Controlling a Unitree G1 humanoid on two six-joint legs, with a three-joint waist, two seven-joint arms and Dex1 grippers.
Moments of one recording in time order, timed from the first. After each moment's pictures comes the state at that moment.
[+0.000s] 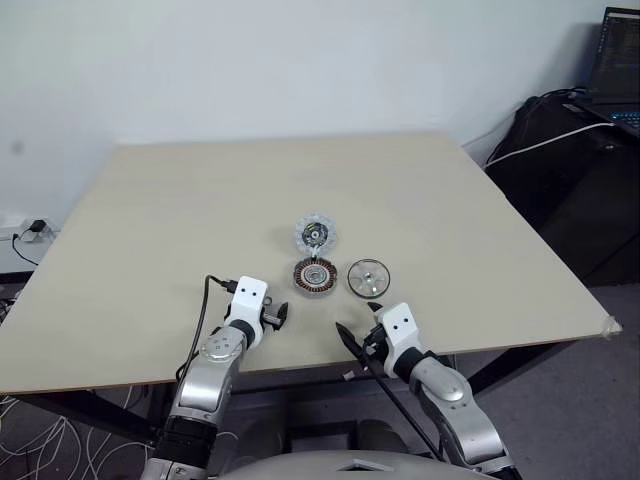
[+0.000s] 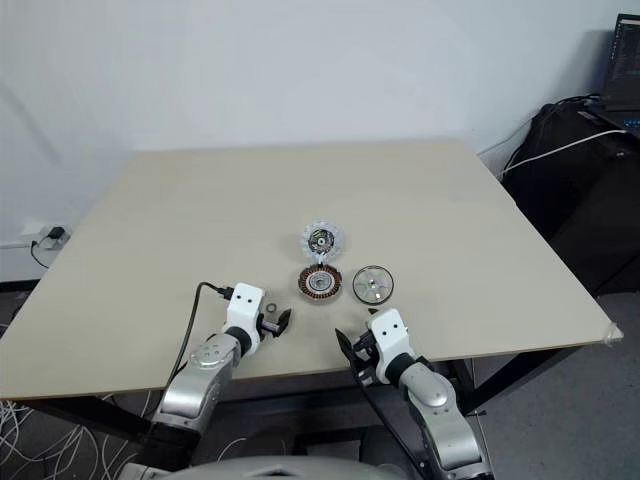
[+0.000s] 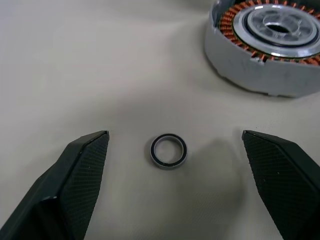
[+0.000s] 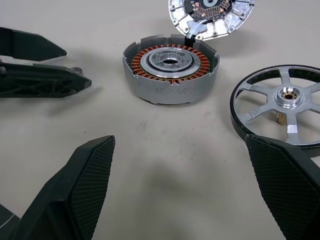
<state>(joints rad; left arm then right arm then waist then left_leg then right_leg) -0.01 0.11 -0.14 0.06 0.03 0.41 -0.22 0.23 -0.22 0.21 -0.13 0.06 0.15 0.39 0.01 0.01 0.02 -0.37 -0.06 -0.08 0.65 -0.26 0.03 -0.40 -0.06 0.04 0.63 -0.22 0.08</state>
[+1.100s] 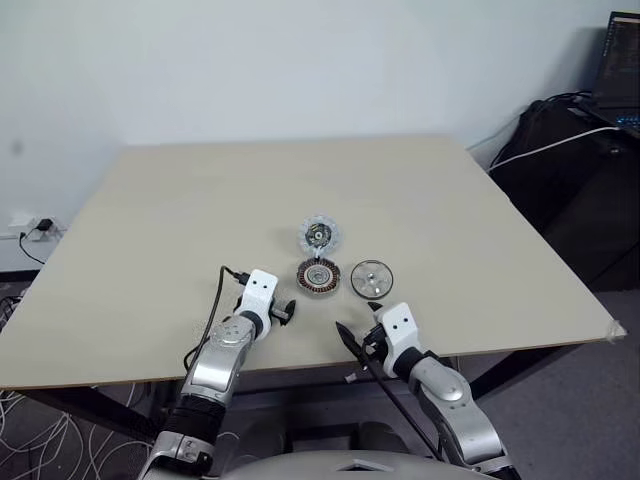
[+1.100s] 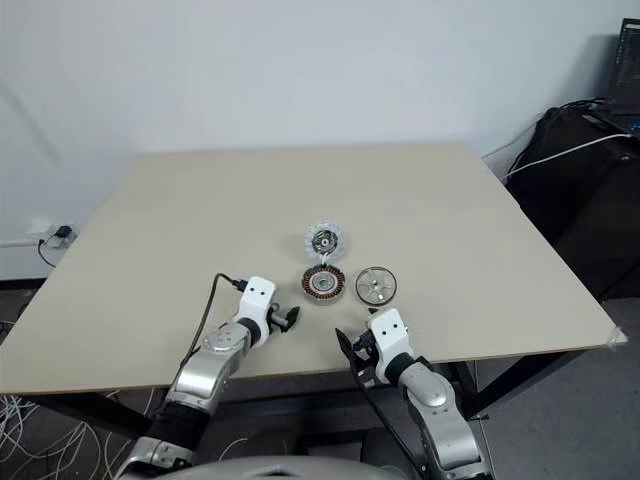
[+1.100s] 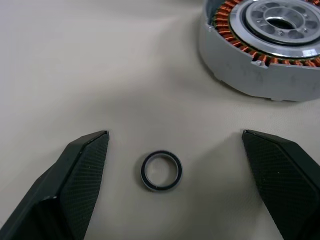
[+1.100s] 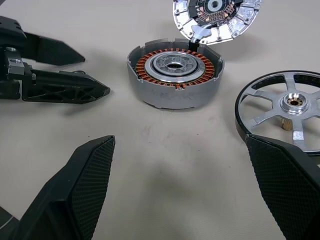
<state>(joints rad) -0.10 0.09 -0.14 0.18 0.03 0.43 -0.23 0.23 -0.21 0.21 -0.12 0.05 0.15 0.38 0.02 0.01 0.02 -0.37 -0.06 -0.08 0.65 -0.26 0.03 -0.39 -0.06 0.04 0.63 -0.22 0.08</state>
